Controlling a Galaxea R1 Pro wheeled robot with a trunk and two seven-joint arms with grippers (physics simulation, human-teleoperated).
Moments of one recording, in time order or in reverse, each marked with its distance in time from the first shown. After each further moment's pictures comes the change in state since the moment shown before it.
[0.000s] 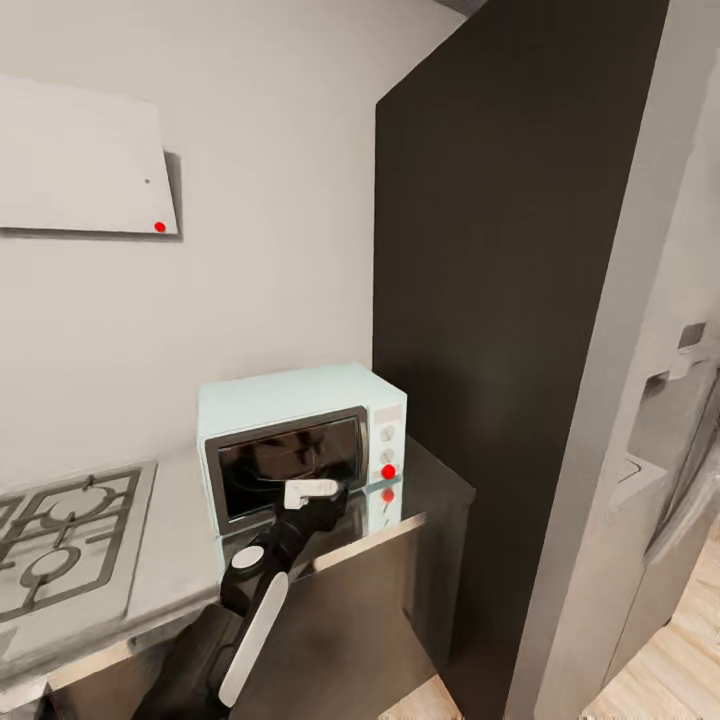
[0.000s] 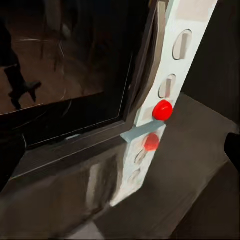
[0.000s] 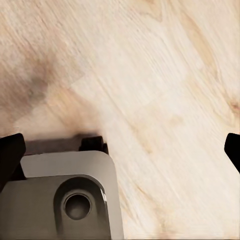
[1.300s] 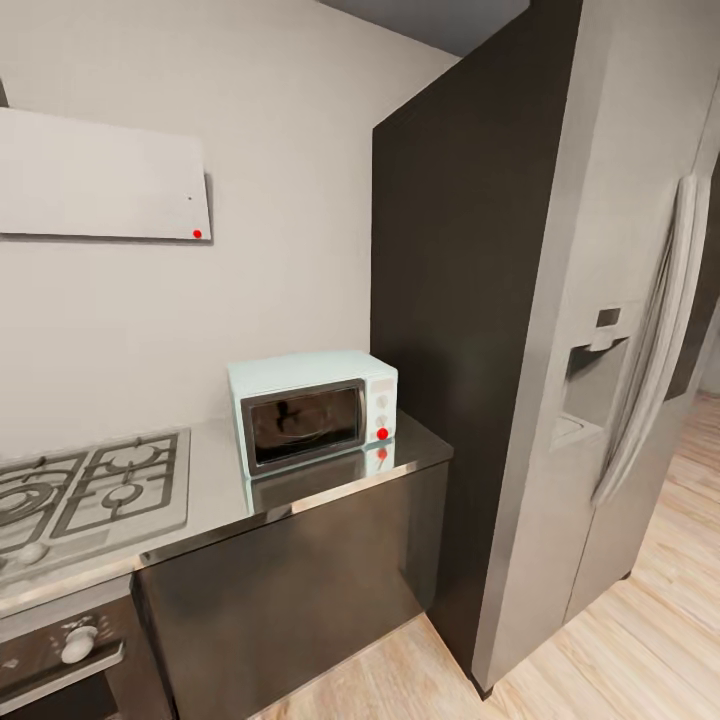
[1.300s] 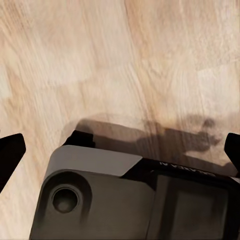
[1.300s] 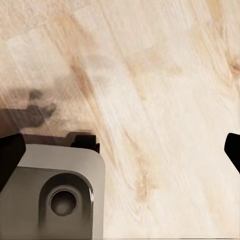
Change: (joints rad) left arm 0.126 0.009 -0.150 1.376 0.440 -0.429 -0.010; right arm 0.000 0.008 0.007 -0.004 0.159 -0.016 0.003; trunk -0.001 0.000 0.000
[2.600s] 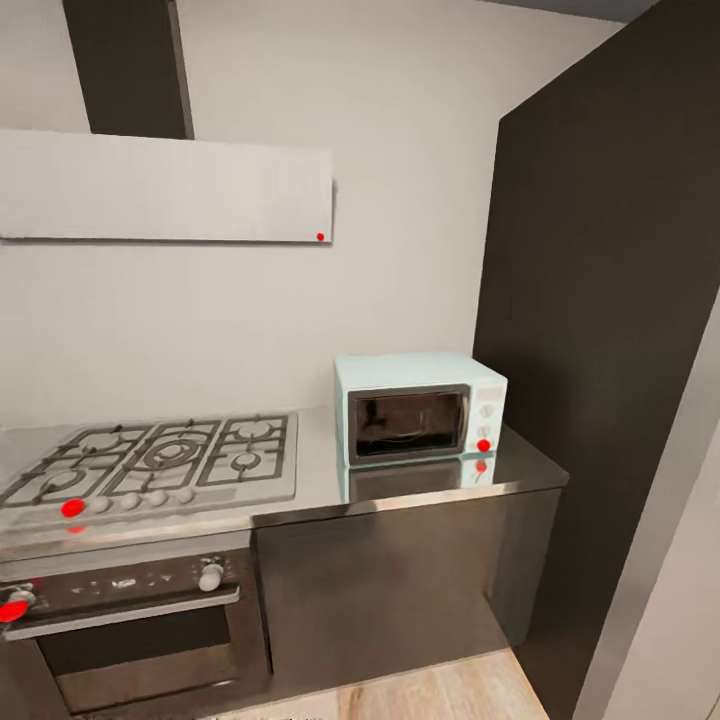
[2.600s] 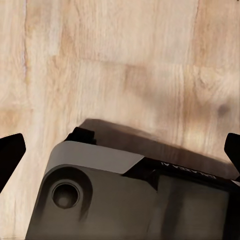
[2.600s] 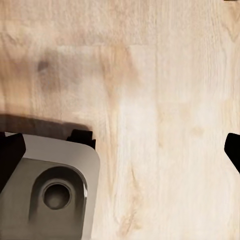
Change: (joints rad) left arm 0.018 0.006 0.012 0.000 0.029 -0.027 0.001; right arm 0.003 0.010 0.012 0.005 0.081 -0.006 -0.016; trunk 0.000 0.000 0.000
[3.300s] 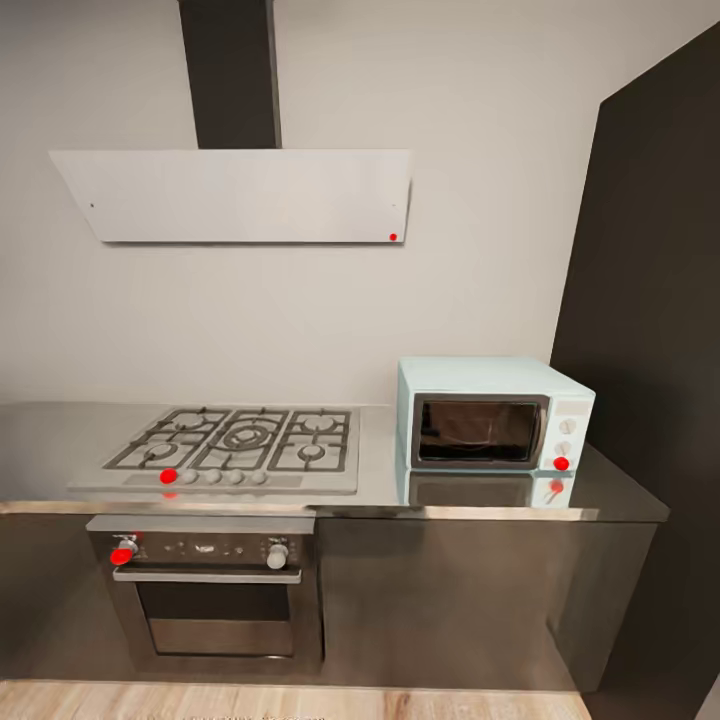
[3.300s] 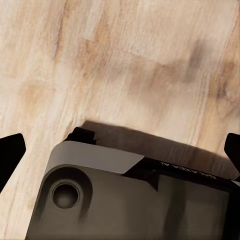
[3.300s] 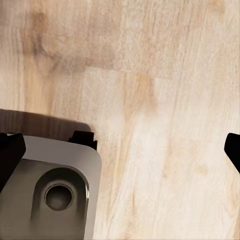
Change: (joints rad) left arm 0.000 0.000 0.000 0.000 0.000 0.000 0.000; right arm 0.000 0.003 -0.002 0.000 -0.002 -0.003 0.000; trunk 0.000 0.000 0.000
